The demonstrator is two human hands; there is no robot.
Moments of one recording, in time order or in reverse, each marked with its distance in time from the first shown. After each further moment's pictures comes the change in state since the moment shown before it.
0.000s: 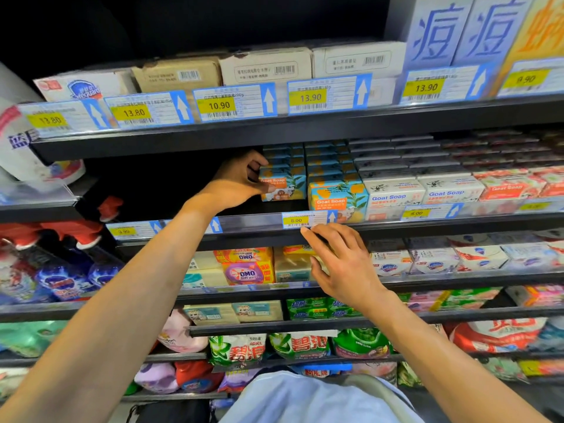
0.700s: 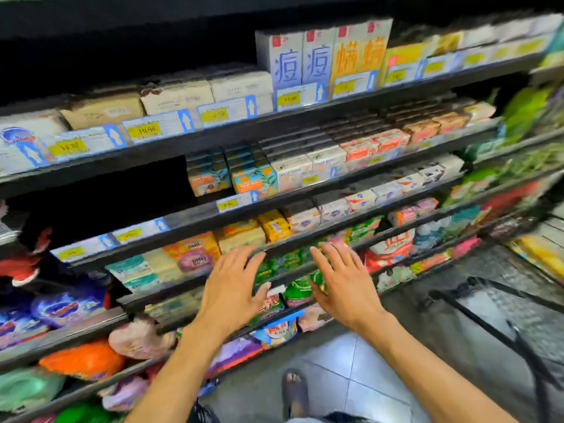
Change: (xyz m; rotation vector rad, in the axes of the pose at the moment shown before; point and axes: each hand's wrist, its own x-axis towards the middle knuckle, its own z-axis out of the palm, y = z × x) left_hand -0.228 0.057 0.085 0.514 -0.164 0.435; right_hand -0.097 -0.086 -0.175 -0.253 -0.536 0.529
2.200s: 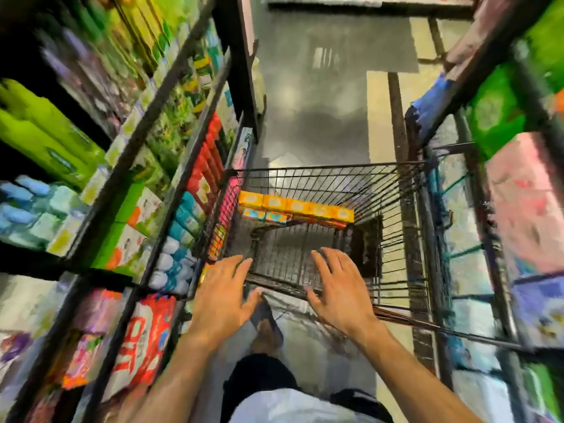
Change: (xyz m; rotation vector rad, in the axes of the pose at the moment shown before) left_hand 0.456 0.711 0.287 -0.196 -0.437 0.878; right_hand -0.312 0.668 -0.038 -0.022 -0.219 1.207
